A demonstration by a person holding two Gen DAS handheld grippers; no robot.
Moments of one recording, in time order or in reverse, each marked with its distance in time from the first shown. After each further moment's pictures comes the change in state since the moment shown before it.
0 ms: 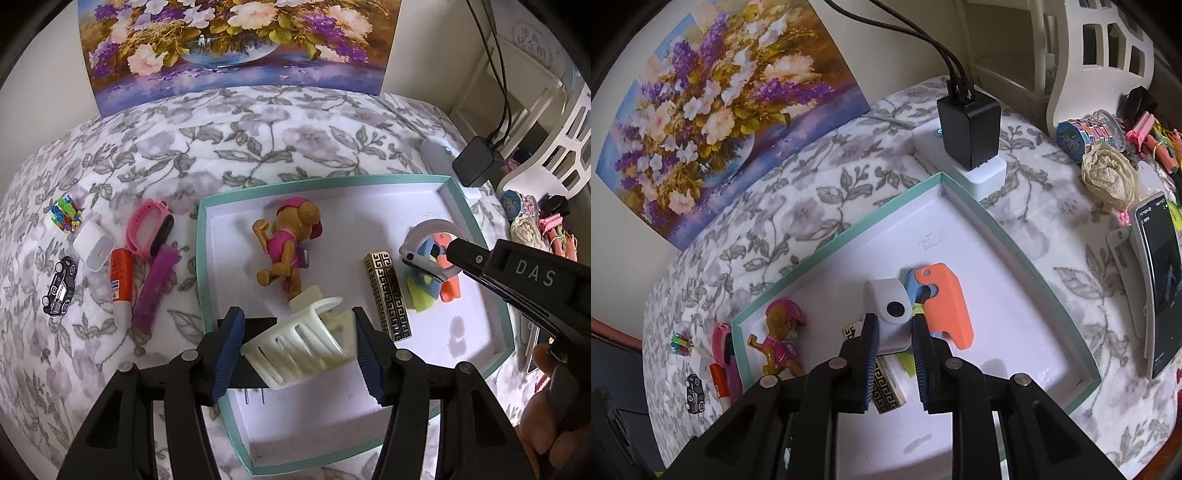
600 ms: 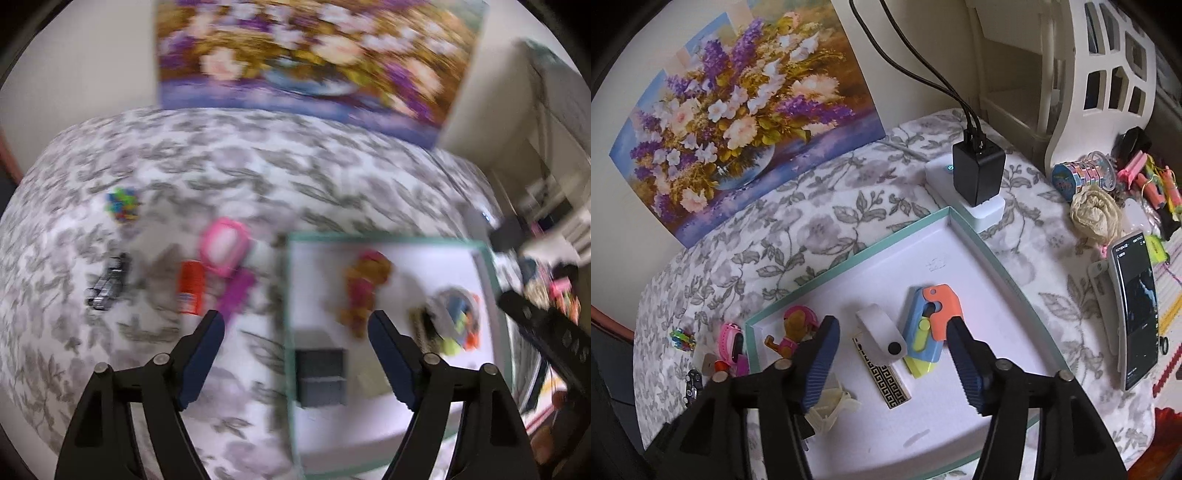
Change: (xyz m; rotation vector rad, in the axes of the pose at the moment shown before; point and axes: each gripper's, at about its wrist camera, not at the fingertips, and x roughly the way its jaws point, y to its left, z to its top) left arm -0.029 0.072 0.014 -0.201 -0.092 0.063; right arm -0.033 0.020 0.000 -0.077 -0.077 -0.038
